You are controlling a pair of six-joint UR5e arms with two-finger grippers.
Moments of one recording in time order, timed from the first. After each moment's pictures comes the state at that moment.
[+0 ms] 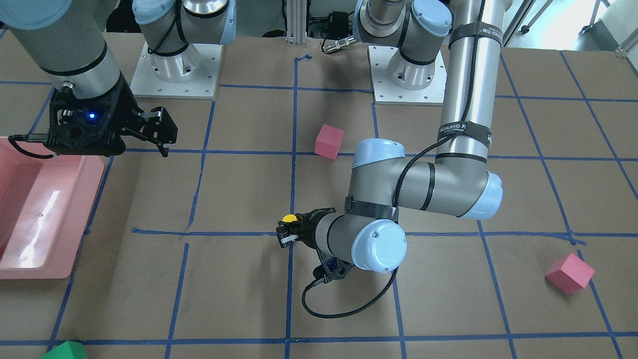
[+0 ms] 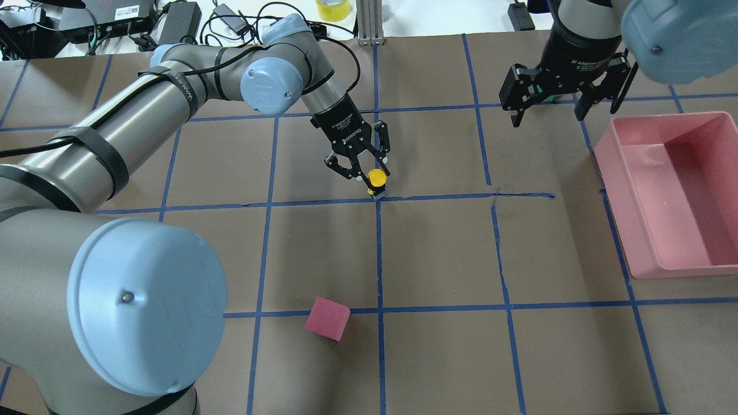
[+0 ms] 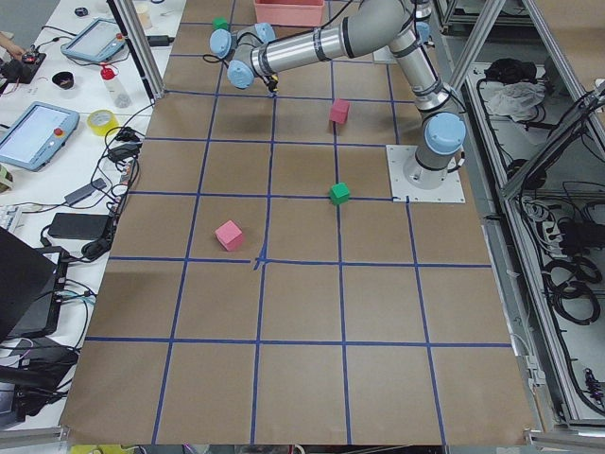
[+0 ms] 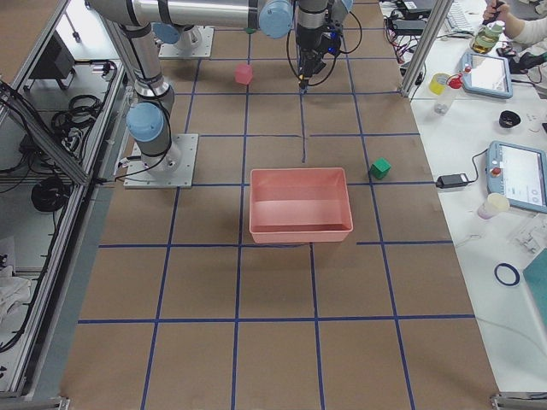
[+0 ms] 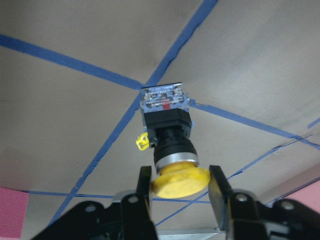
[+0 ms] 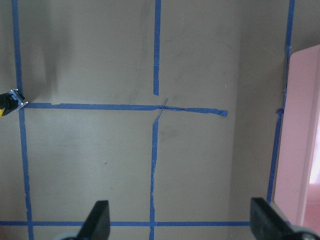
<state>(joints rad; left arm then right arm) -1.75 -2.25 -1.32 -1.58 1.03 -0.56 1.56 -1.48 1.53 -1.60 -1.61 -0.05</state>
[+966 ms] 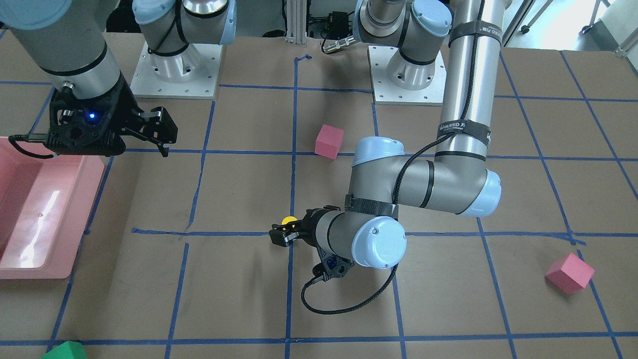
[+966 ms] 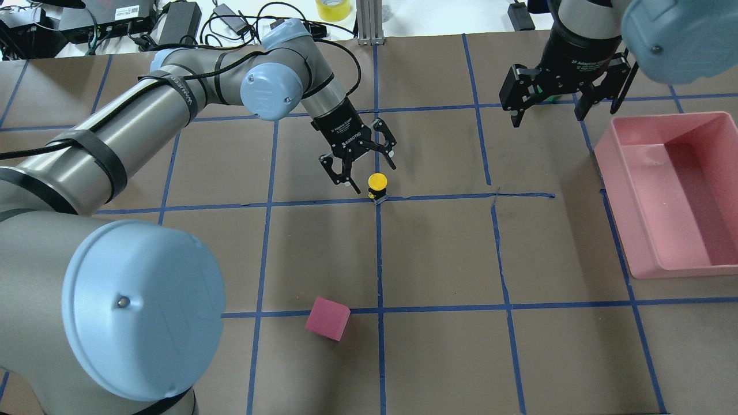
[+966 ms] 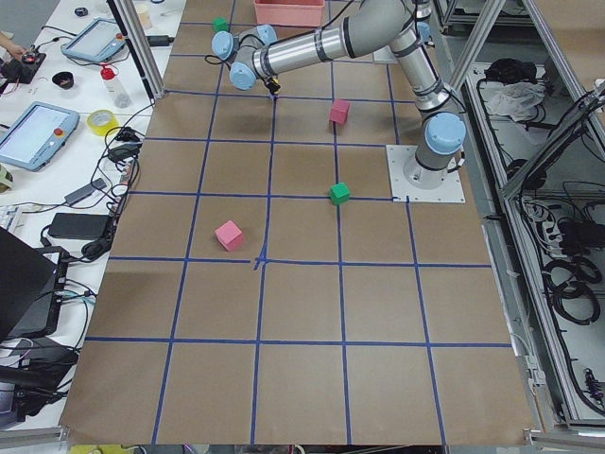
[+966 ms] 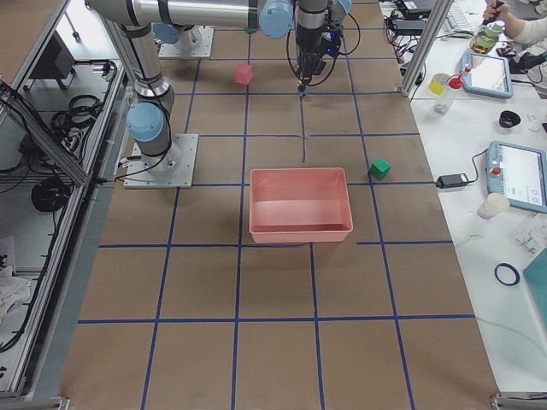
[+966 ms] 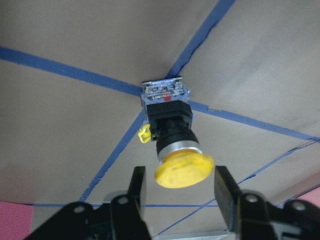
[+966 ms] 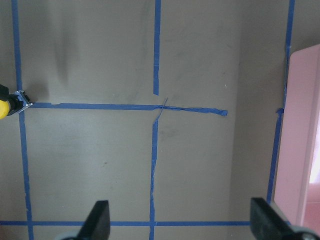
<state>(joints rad) -1.75 -2.23 -1.33 -1.57 1.04 -0.54 1.56 -1.48 1.53 -1.60 -1.61 -0.05</state>
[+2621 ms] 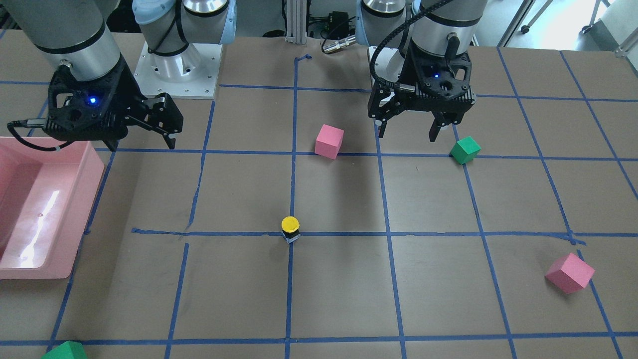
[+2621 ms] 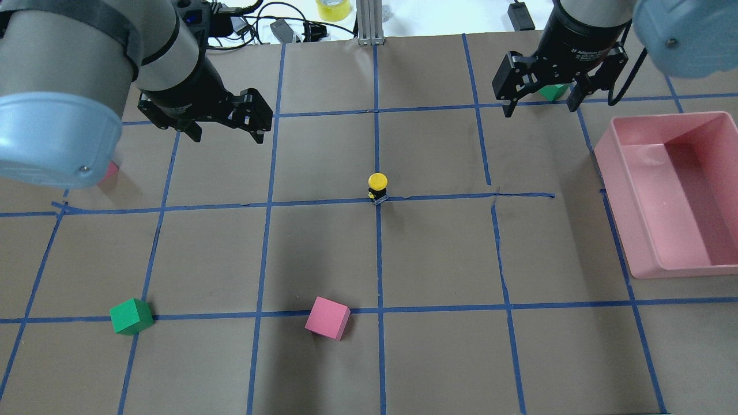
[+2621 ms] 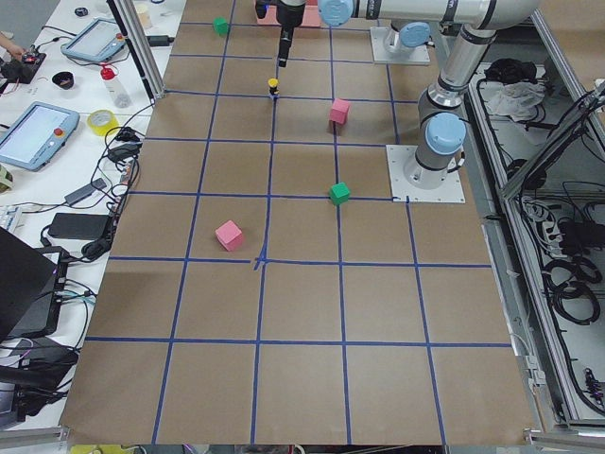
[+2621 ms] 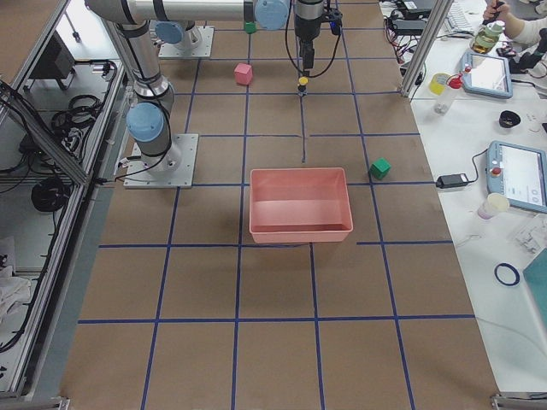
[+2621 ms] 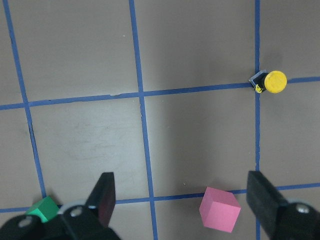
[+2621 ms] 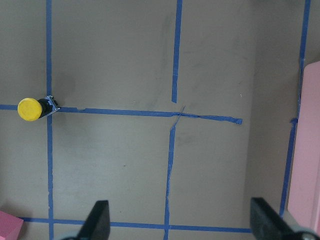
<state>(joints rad) -1.67 -1.52 -1.67 -1.35 1.59 -0.02 1.57 -1.50 1.51 -1.60 -1.56 -0.06</state>
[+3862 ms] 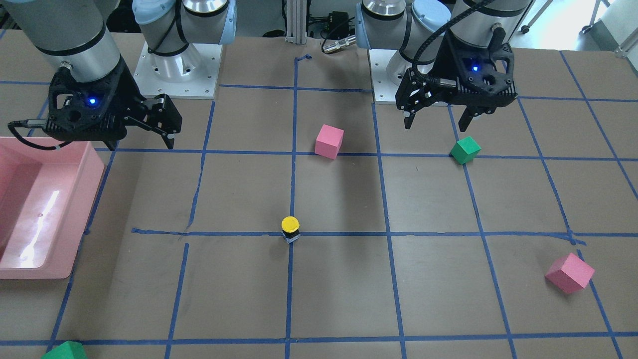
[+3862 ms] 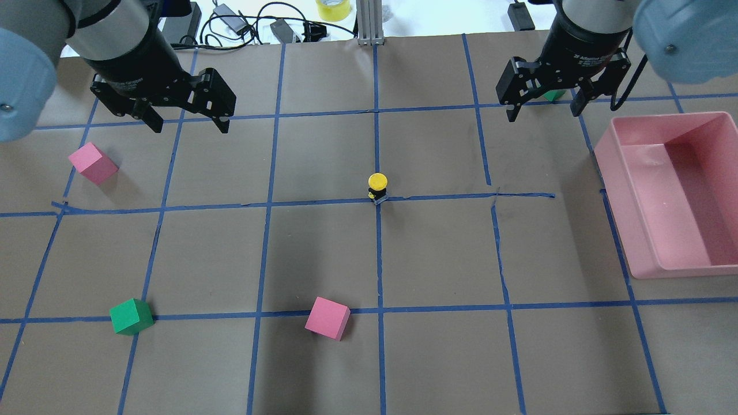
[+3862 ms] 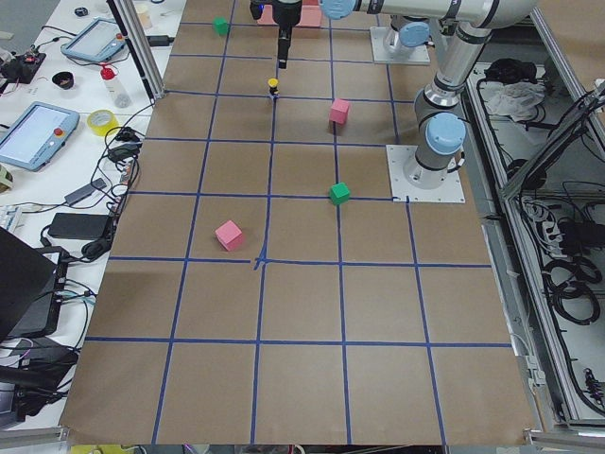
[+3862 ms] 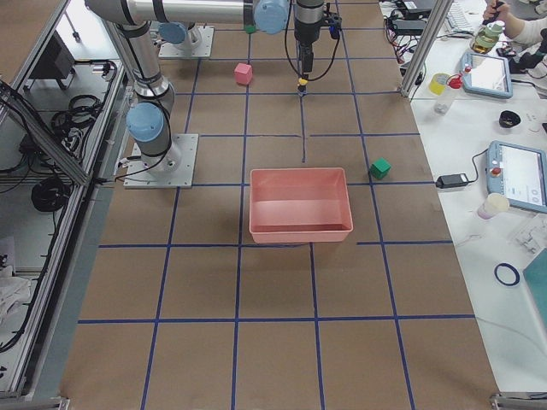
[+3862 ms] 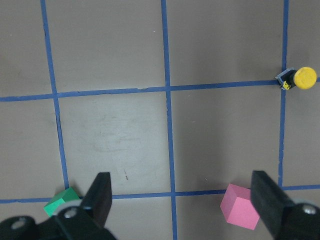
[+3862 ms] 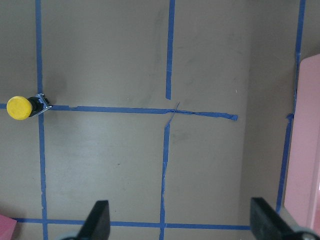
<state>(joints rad) -1.59 -1.54 -1.55 -1.54 1.59 0.04 1.56 -1.51 1.53 -1.60 -1.57 -0.06</state>
